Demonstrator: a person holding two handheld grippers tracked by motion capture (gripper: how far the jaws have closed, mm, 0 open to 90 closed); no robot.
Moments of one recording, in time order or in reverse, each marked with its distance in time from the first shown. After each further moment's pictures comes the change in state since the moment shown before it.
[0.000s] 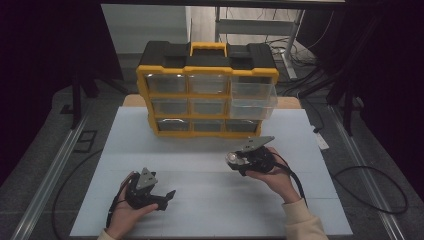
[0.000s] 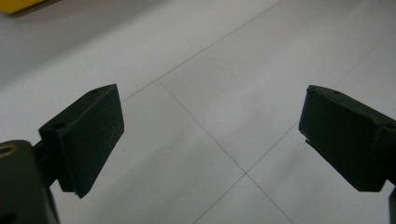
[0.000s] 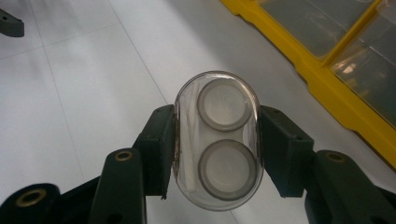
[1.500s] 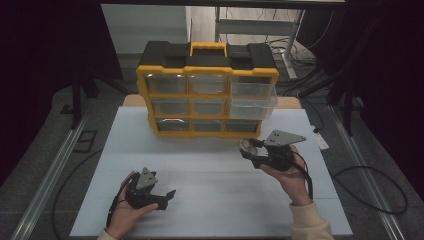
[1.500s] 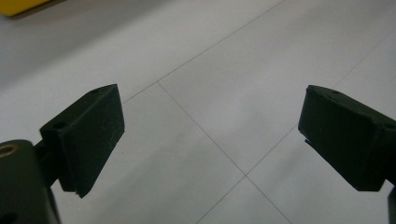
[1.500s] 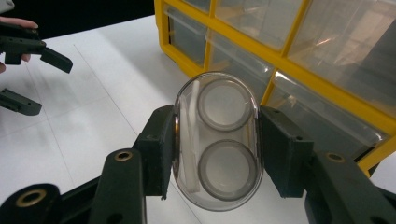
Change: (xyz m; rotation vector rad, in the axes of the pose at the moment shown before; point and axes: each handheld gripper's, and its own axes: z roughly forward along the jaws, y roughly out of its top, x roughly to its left) left arm 0.000 0.001 0.000 -0.004 -0.001 0.004; right arm 0.001 0.007 -0.062 -0.247 -0.129 0.065
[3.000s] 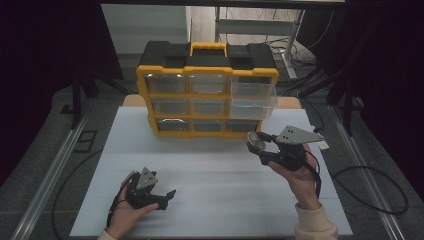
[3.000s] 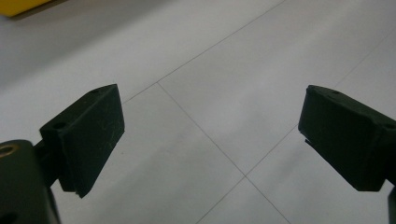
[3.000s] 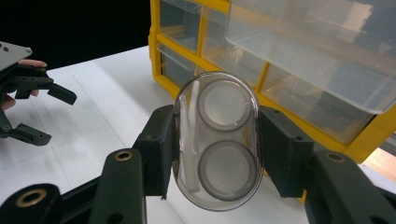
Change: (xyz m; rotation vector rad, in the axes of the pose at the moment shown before) left arm 0.000 0.000 0.000 0.001 0.002 -0.002; right arm 0.006 0.024 -0.035 -0.086 -0.059 0.005
